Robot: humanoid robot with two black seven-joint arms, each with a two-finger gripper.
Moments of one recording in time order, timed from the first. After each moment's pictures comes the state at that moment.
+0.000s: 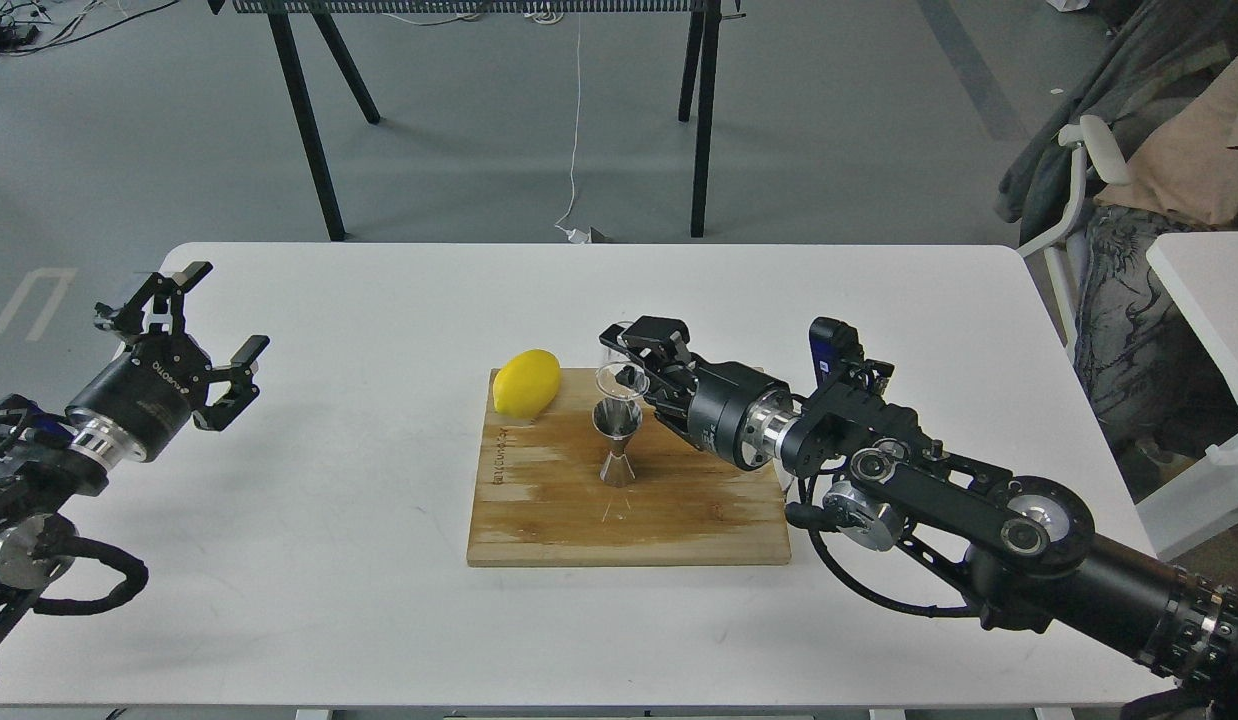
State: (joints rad) left arm -0.40 0.61 -0.74 -0.80 0.29 -0.49 -0.49; right arm 0.66 -0.22 0.48 1.35 -0.77 -0.09 -0.11
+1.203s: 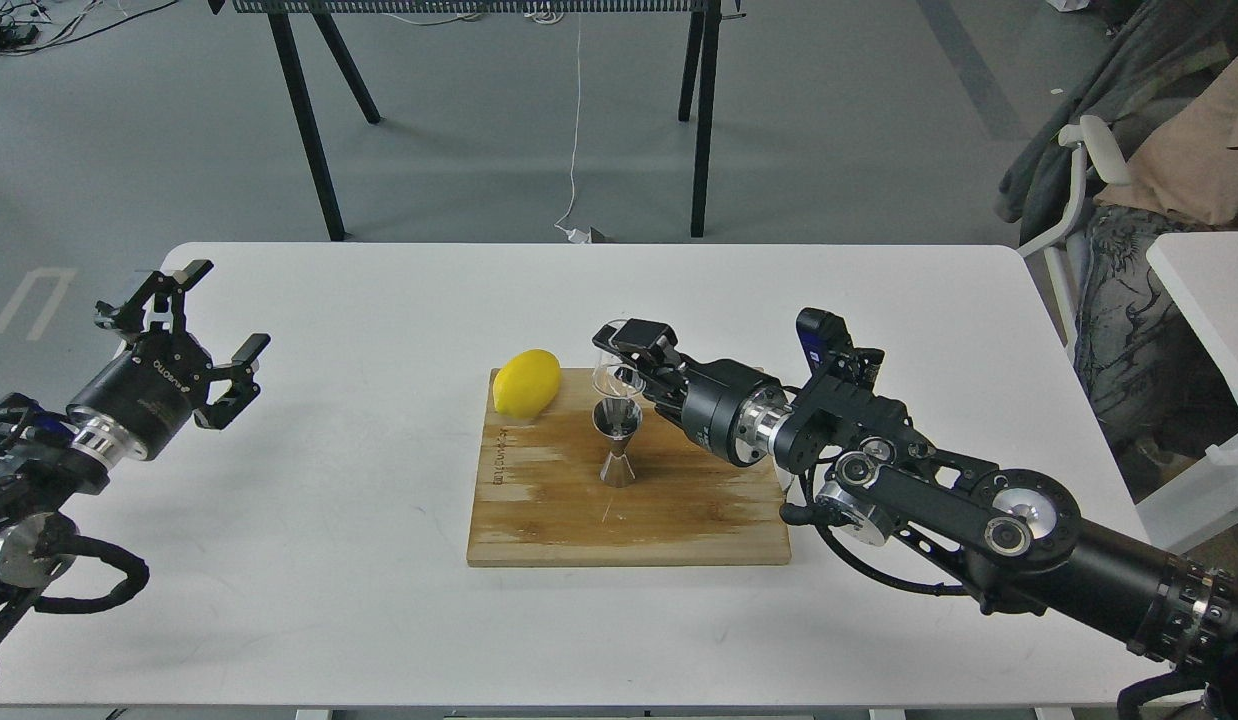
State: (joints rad) left arm -0.41 0.61 -0.74 -0.80 0.29 -0.49 -0.49; right arm 0.70 -0.22 0.43 1.32 -0.85 -0.10 -0.11
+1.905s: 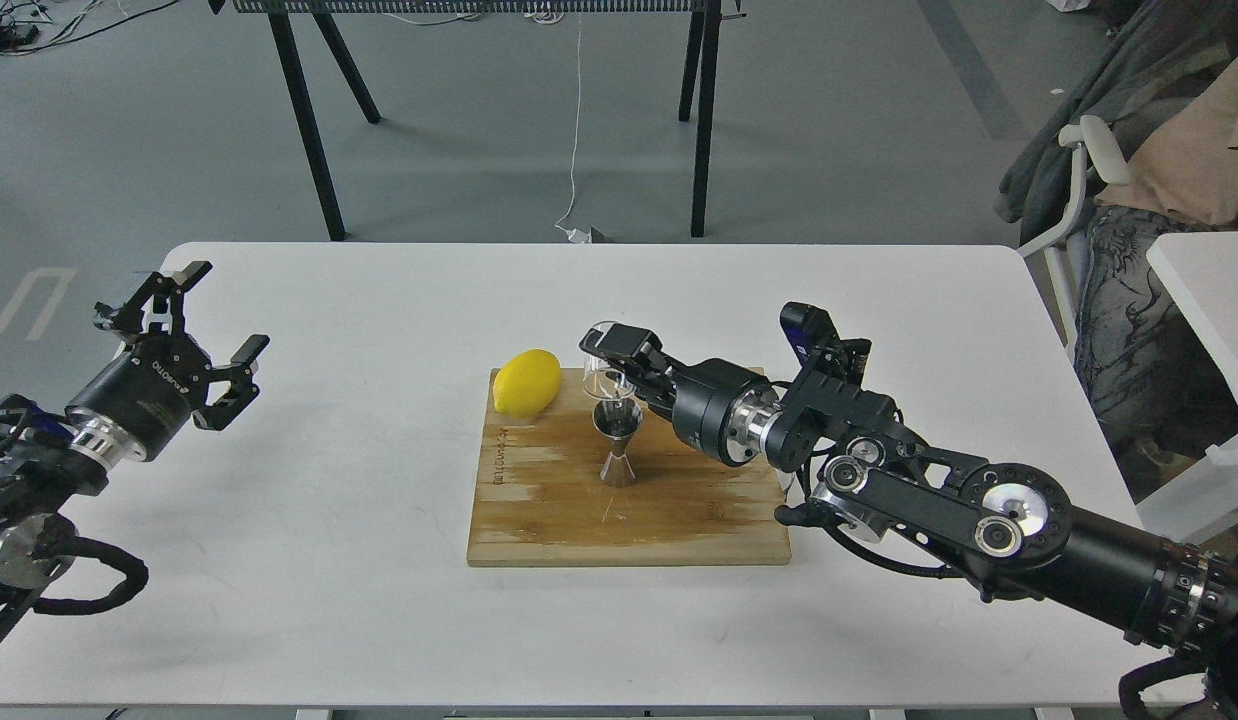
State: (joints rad) left arm -0.40 0.61 -0.74 -0.80 0.29 -0.49 -0.49; right arm 0.74 -0.22 0.38 1.32 -0.90 -0.10 -0.11
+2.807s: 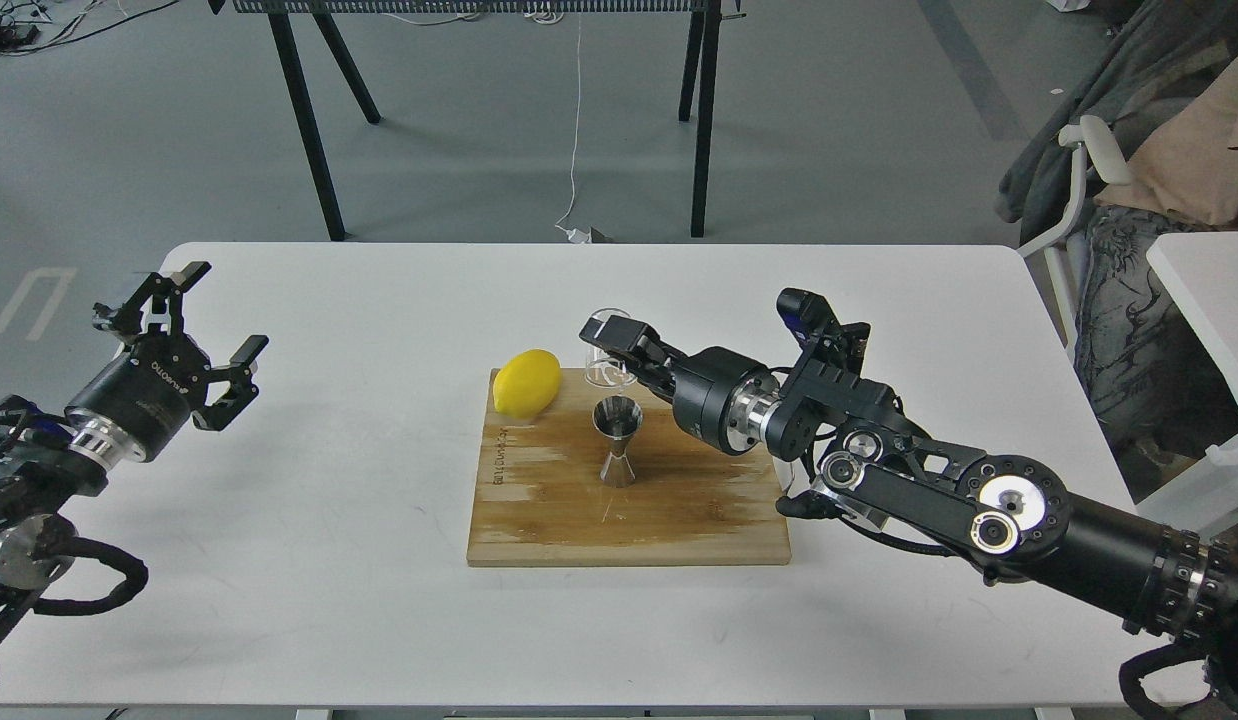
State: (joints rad) left arm -0.40 0.61 -0.74 -0.80 0.28 -0.49 -0.49; right arm 0.77 -0.22 0.35 1.31 -0.97 -0.10 -0.11
